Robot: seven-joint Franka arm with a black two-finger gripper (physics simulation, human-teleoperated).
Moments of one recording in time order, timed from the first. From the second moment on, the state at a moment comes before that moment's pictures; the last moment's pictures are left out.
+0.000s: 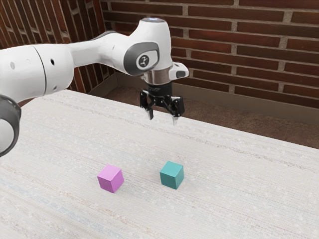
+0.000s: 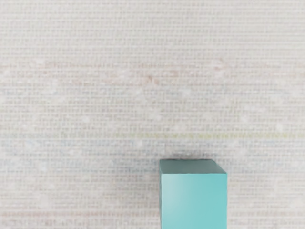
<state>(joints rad) -0.01 0.48 -0.31 -1.35 0.12 1.77 -0.31</state>
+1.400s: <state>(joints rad) -0.06 0.53 -0.30 -1.75 0.13 2.23 -0.41</state>
